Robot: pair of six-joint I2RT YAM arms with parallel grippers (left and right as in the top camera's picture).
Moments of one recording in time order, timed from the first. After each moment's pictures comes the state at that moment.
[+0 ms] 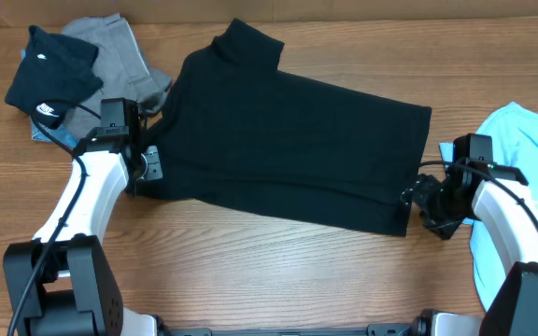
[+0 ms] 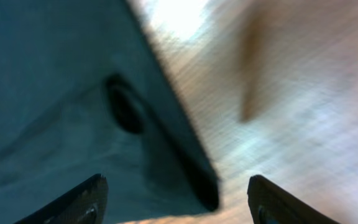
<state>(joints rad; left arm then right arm) 0.08 1.66 1.07 -0.69 -0.15 -0.15 -0.18 1.50 0.85 -0.85 -0.22 0.56</state>
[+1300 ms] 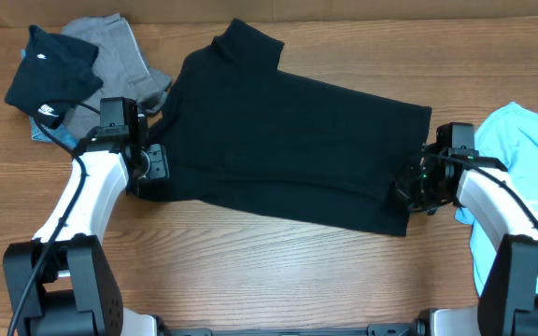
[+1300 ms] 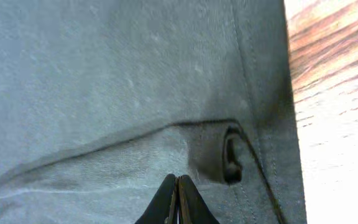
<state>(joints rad) 0.08 1.66 1.07 -0.67 -0.06 -0.13 -0.11 1.61 0.88 -0.66 -0.33 0.51</state>
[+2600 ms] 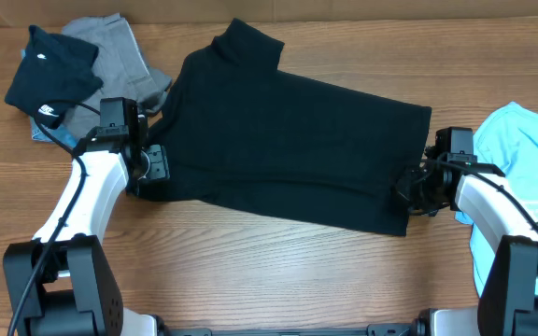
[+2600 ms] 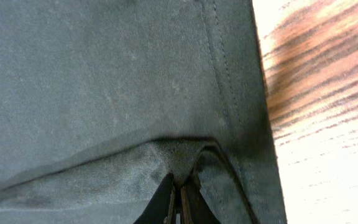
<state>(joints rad) 0.08 1.66 1.07 -0.68 -0.06 -0.13 -0.11 1.60 0.84 -0.59 -0.28 0.51</state>
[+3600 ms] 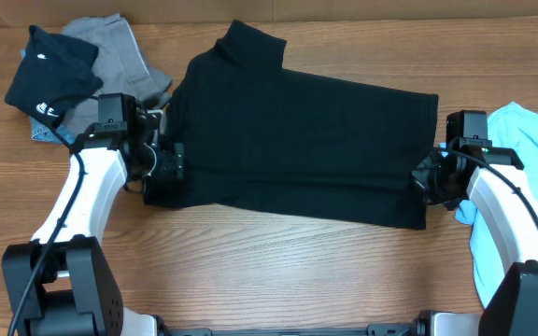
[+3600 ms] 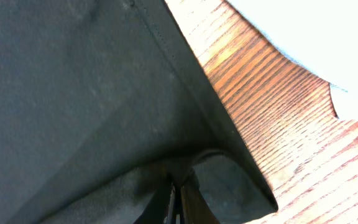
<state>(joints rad) 0.07 1.66 1.10 -0.73 0.24 0.03 -0.11 1.52 0.98 -0.81 -0.02 0.68</state>
